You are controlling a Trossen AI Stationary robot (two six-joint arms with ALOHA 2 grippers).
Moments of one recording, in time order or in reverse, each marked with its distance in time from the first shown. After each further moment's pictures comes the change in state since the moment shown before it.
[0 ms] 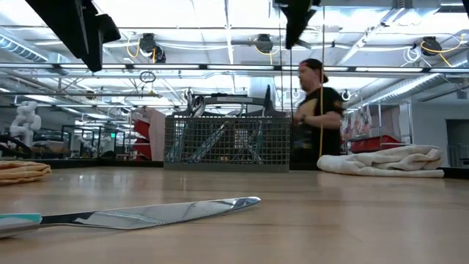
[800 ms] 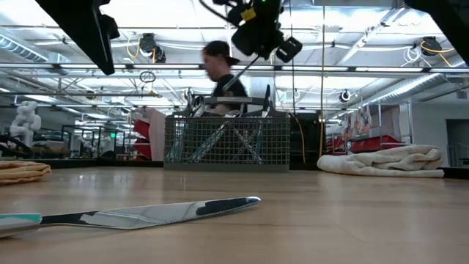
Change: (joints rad) left arm 0.000 0.000 0.000 -0.025 -0.134 -0.080; right arm -0.180 0.206 0.052 0.351 0.648 -1.486
